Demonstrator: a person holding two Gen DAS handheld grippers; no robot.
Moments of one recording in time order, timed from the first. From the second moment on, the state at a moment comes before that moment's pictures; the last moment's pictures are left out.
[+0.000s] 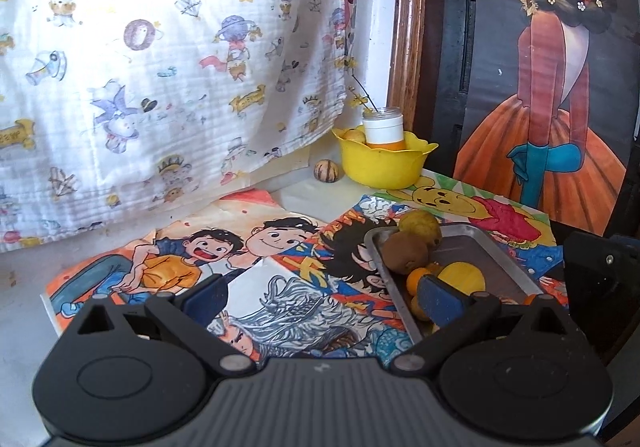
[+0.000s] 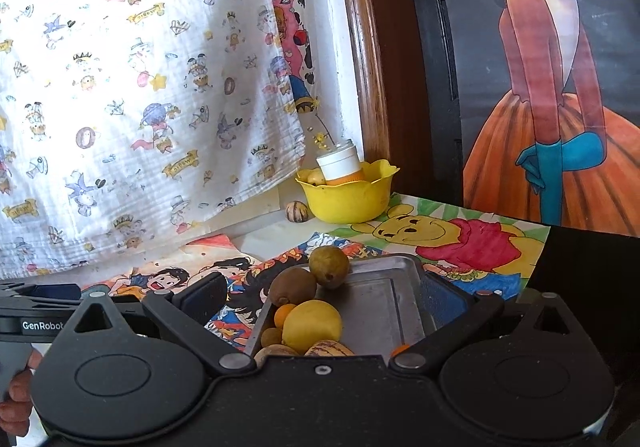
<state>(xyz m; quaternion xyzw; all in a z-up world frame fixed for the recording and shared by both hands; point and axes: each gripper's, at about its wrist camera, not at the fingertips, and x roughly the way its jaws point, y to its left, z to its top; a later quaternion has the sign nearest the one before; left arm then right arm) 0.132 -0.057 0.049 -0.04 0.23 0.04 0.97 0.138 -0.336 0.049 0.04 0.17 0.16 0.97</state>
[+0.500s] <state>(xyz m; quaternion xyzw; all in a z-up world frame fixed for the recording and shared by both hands) 0.115 -0.047 0.033 -0.05 0.23 0.03 0.97 0.111 -0.325 0.038 0.05 0.16 0.12 0.98</state>
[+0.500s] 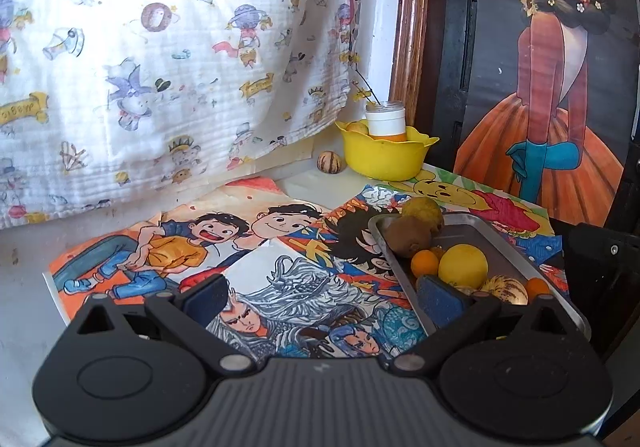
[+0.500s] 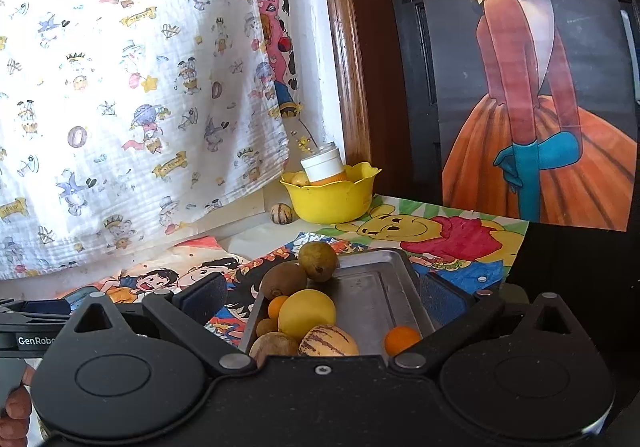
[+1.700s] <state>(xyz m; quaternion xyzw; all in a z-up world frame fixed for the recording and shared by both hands) 0.058 -0.032 0.021 -0.04 0.20 0.03 0.98 0.034 -0.298 0.015 0.03 0.14 0.11 0.98</state>
